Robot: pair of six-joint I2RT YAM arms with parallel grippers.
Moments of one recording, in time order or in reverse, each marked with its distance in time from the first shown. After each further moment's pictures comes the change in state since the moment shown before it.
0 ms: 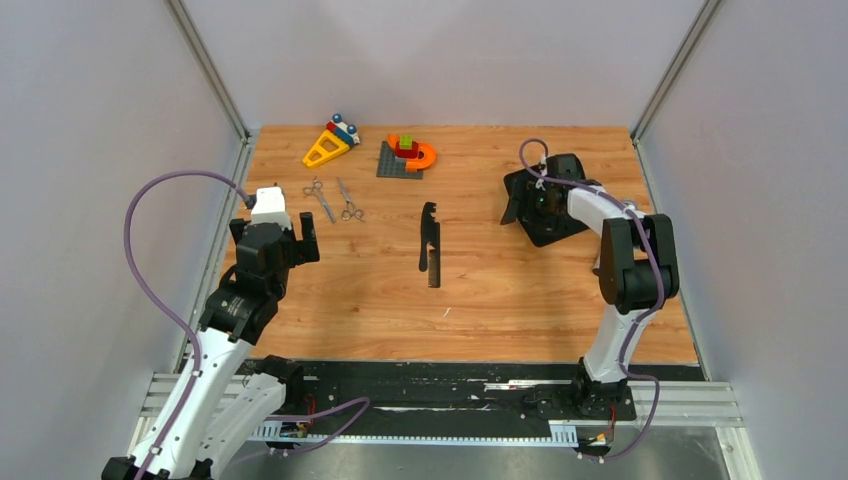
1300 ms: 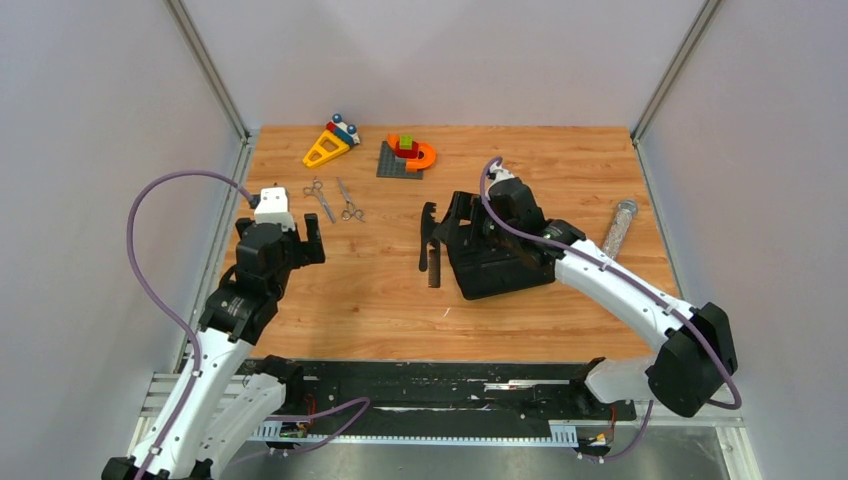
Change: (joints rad) left arm 0.000 -0.008 0.000 -0.001 0.092 -0.030; right arm 0.573 -0.575 -0.243 0.083 0.165 0.385
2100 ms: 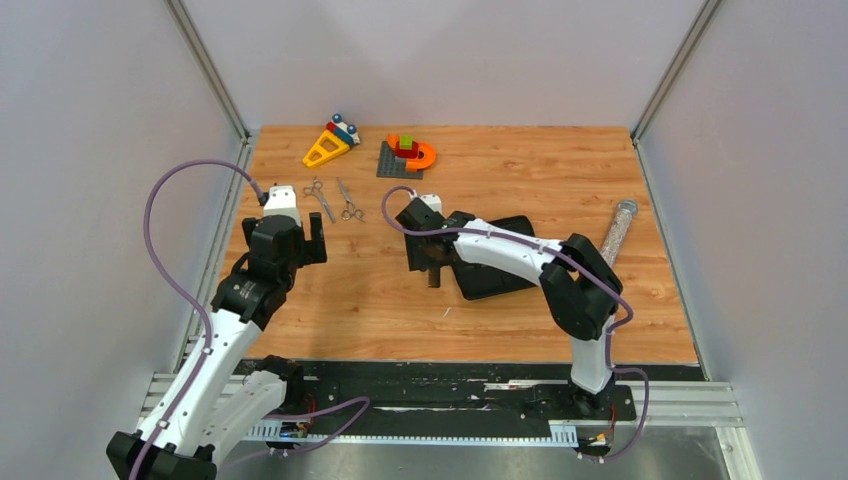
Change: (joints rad) left arm 0.000 0.111 0.000 -0.025 -0.066 -0.016; right arm 0.213 0.553 0.364 -0.232 0.294 -0.078
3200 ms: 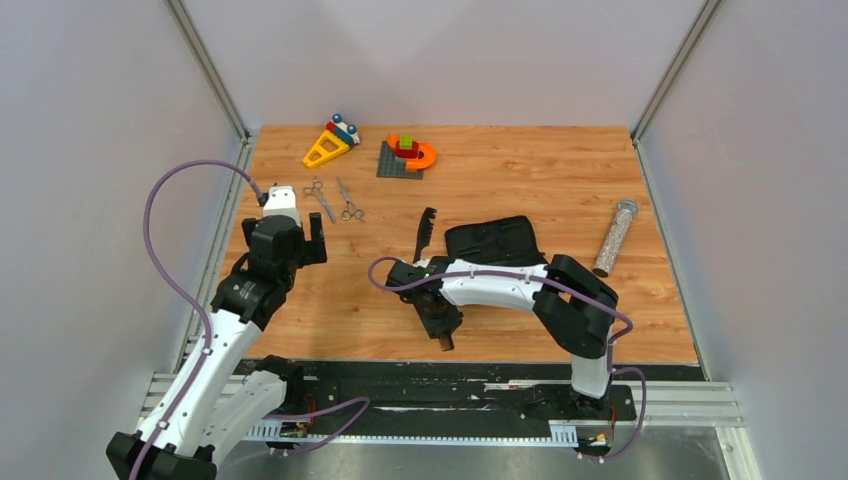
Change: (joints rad) left arm 0.000 0.001 0.000 -0.005 -0.004 -0.006; right arm 0.229 -0.003 -0.144 -0.265 -0.061 0.016
